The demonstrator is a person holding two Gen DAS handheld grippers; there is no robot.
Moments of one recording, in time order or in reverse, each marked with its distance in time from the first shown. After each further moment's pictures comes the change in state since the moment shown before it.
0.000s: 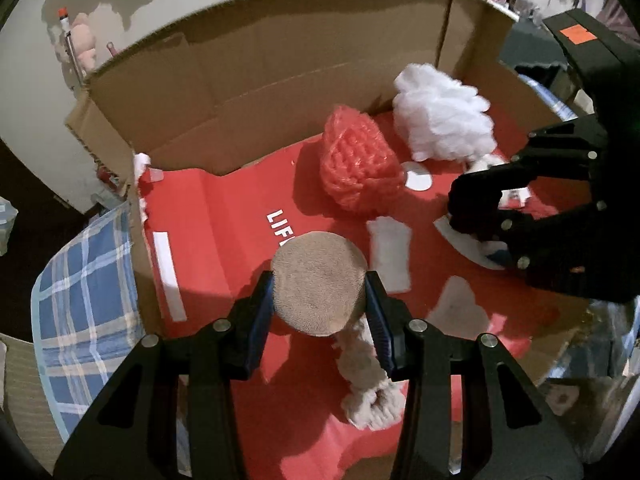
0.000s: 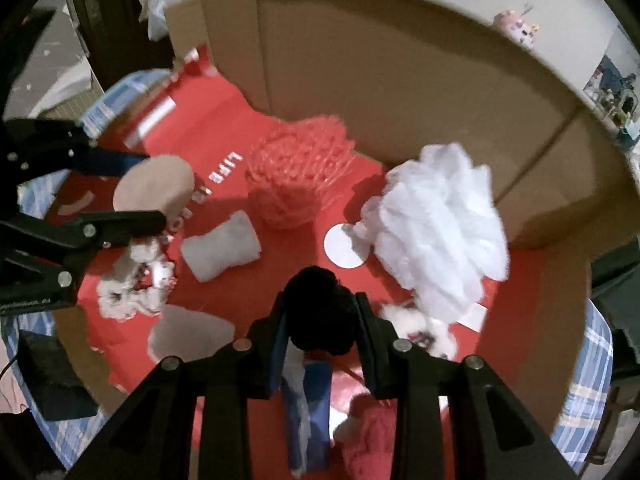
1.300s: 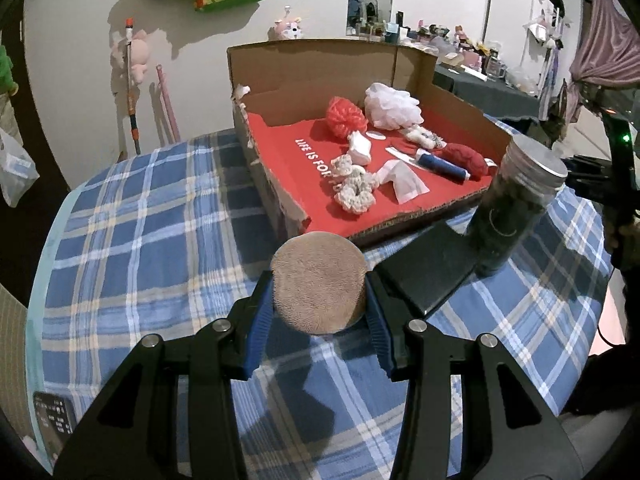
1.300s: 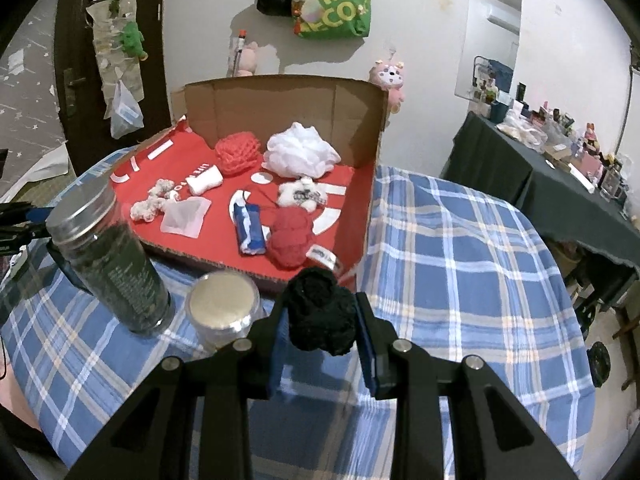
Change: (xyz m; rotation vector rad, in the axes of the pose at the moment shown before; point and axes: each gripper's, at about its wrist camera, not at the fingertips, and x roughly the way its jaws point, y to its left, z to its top) left arm -0.110 0.013 -0.209 -0.080 -0.327 -0.060; right arm -0.118 -0.006 -0.227 0.242 -0.406 -0.185
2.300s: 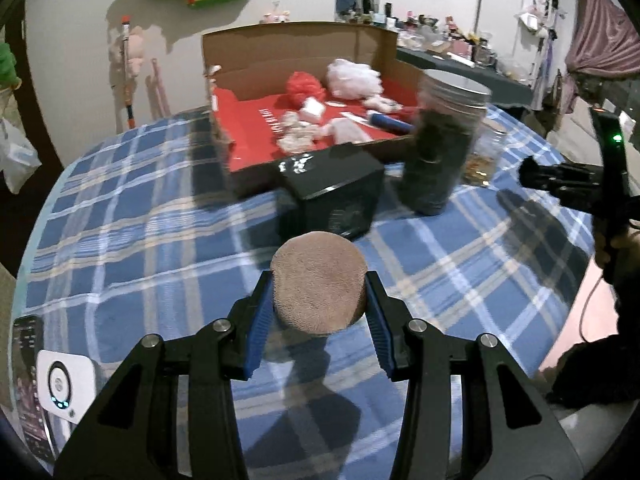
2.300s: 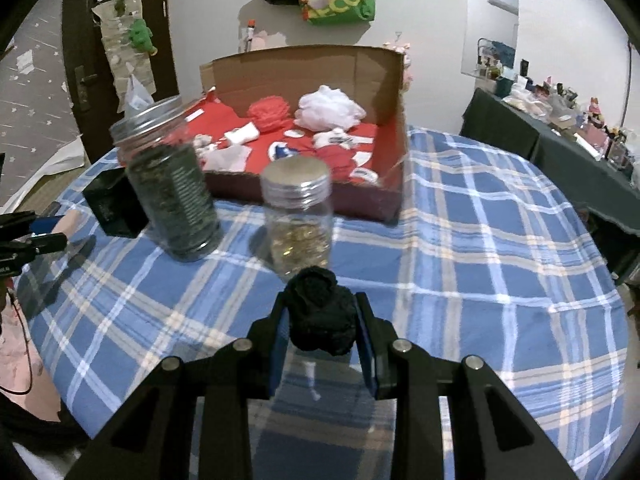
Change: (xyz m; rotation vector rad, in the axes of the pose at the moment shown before) left arm -0.027 -0.061 -0.060 -0.003 0.023 0.026; right arm -0.023 0.032 -0.064 0.044 0.038 0.051
